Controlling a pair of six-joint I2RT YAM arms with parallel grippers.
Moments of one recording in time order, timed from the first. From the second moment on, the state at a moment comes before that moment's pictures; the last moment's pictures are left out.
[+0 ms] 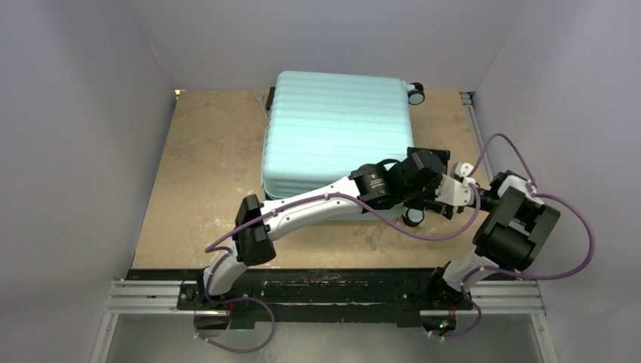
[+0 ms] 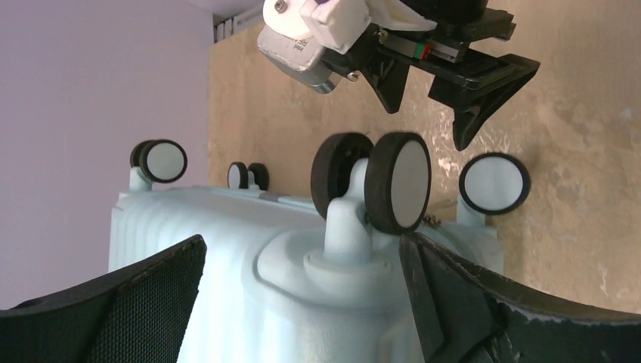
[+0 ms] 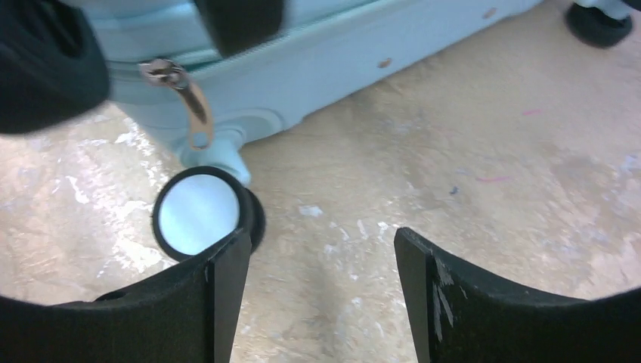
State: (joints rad) left arm -1.24 2.16 2.23 -0.60 -0.24 0.74; right arm -0.61 1.60 0.90 -1.04 -1.17 -1.82
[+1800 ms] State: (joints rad) left arm -1.29 2.41 2.37 -0.50 -0.56 0.79; right arm -0.50 1.62 0.90 -1.12 -1.35 -1.90
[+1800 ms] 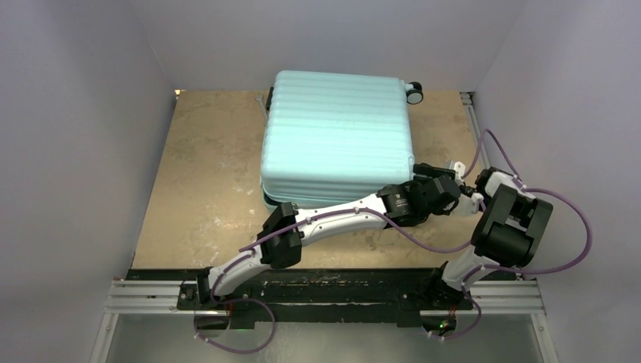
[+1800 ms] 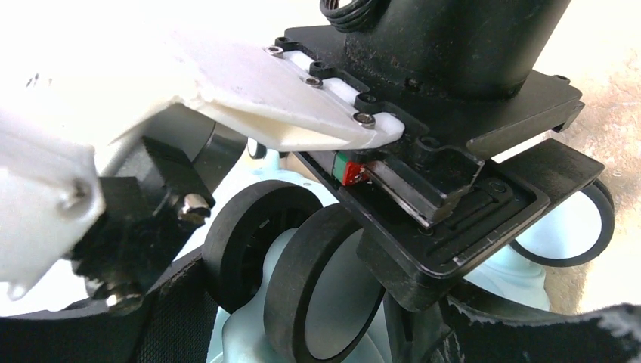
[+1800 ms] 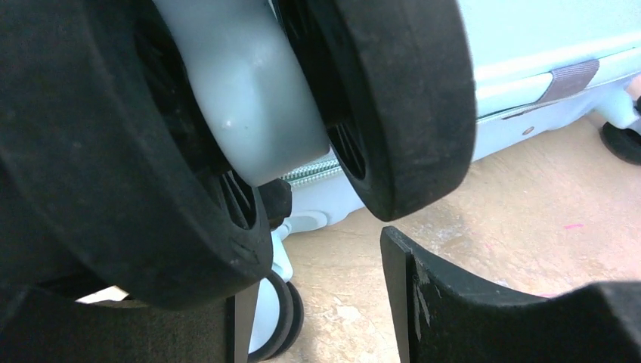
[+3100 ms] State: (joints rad) left arm -1.22 2.28 2.33 -0.51 -0.64 0.62; right arm -0.43 1.99 1.13 -1.13 -1.39 -1.53
